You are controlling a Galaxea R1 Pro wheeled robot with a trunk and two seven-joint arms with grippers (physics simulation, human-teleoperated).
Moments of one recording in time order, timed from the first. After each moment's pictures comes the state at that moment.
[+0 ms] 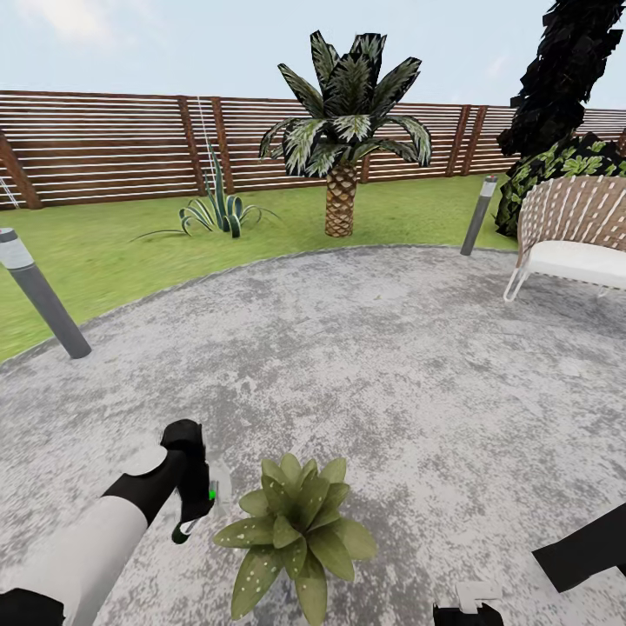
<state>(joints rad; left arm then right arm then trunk) -0.77 0.10 -0.28 -0.78 -1.25 0.45 -1.41 -0.47 -0.07 0.29 -0.03 -0.24 -0.24 -0.15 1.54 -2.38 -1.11</state>
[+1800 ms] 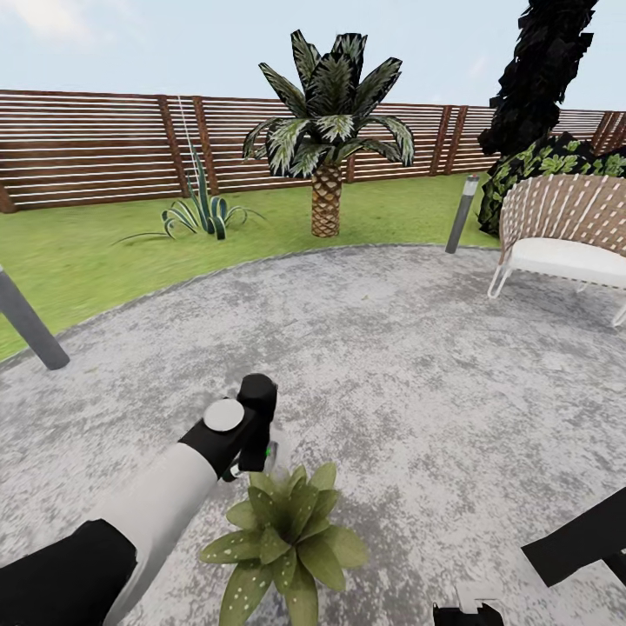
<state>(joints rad) -0.97 -0.12 -0.50 -0.79 -1.42 0.46 -1.56 -0.47 -0.07 0.29 -0.03 -0.24 -0.24 -0.15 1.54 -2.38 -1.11</state>
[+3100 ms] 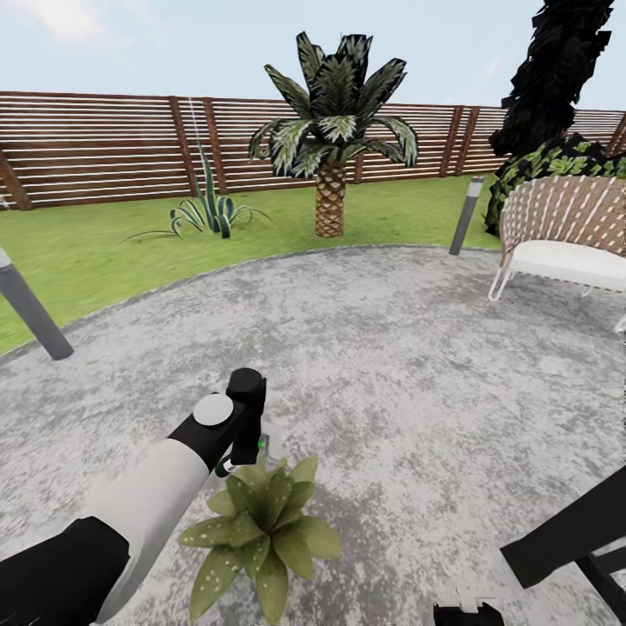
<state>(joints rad) -0.97 -0.09 -0.45 -0.80 -1.43 0.47 -1.56 -0.47 -0.07 0.29 -0.03 -0.24 -0.24 -0.15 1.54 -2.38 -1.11</state>
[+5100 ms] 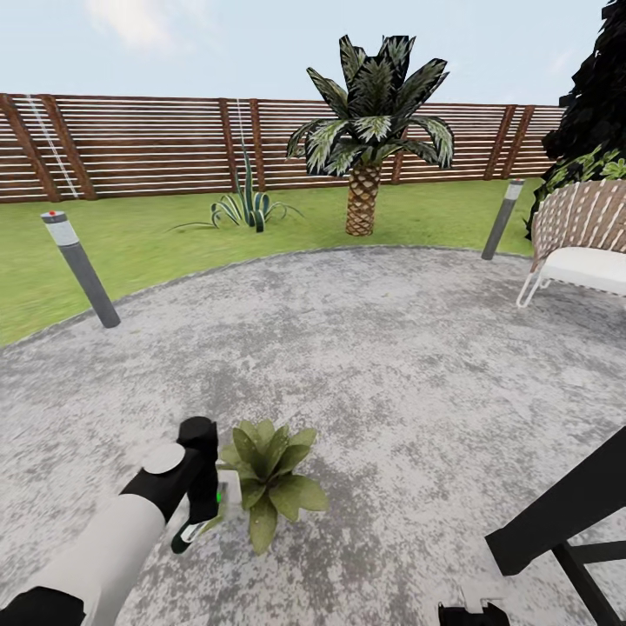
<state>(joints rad) -0.77 0.03 -0.23 -0.79 -1.42 0.51 -1.52 -0.47 -0.08 0.29 -0.03 -0.24 -0.24 -0.15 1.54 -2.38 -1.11</state>
